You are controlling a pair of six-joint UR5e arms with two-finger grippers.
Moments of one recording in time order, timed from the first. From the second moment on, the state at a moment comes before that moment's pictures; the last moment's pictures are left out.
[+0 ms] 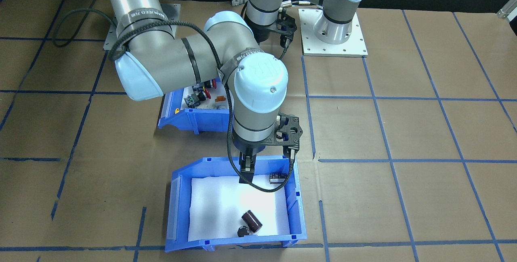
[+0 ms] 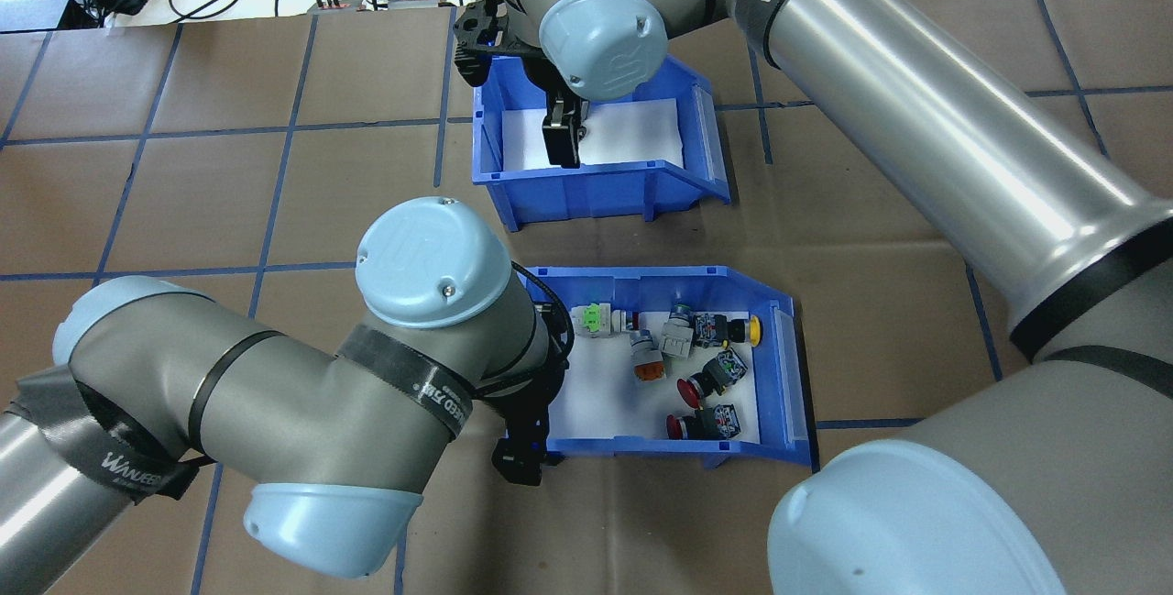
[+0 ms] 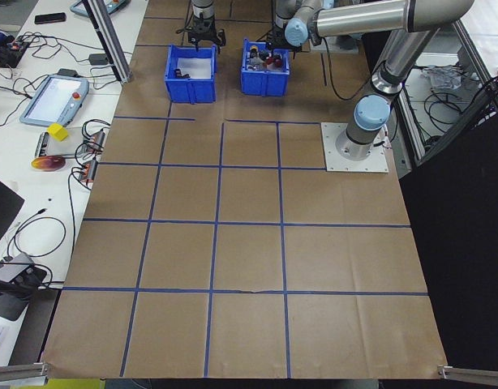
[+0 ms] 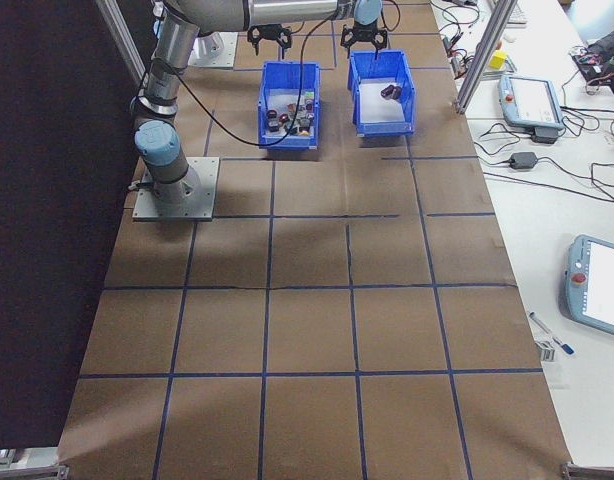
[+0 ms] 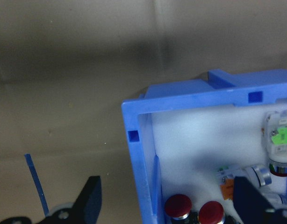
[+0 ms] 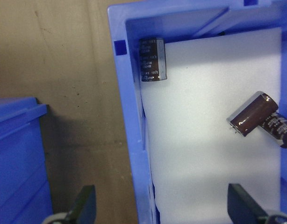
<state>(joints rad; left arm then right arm) -2.04 -1.51 -2.08 -1.11 1.40 -1.92 1.98 -0.96 1.16 -1.76 -1.62 -1.09</state>
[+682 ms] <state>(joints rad) -2.11 -1.60 -2.12 -0.98 1.38 -1.99 1.98 -0.94 1.30 -1.95 -1.62 -1.09</state>
